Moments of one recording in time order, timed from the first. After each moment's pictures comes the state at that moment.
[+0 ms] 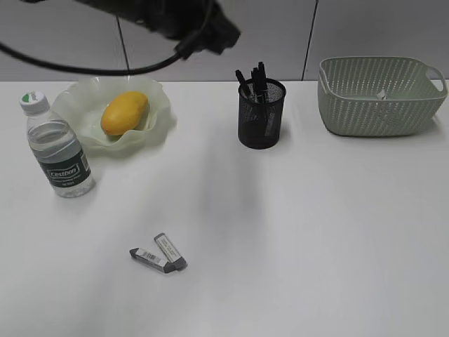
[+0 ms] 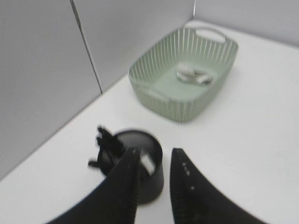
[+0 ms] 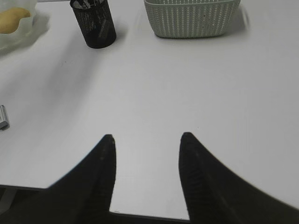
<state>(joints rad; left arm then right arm) -0.55 1.83 -1.52 -0.80 0.44 1.01 0.07 -0.01 -0.51 0.17 1.04 -0.01</state>
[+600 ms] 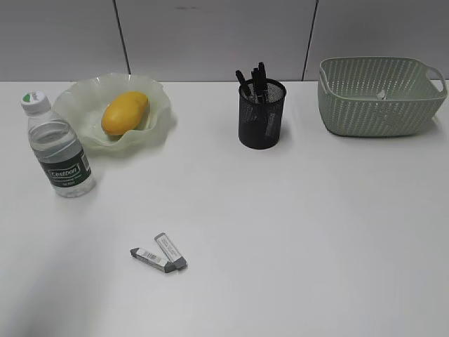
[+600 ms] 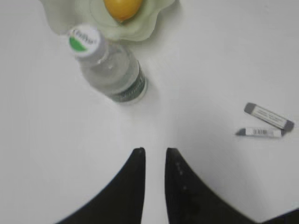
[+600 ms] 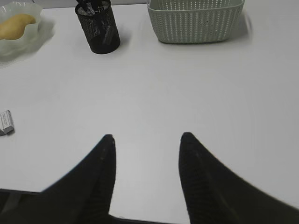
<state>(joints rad) -0.42 1.00 -0.86 0.13 0.90 -0.08 0.07 -0.01 -0.51 0.18 1.02 -0.01</state>
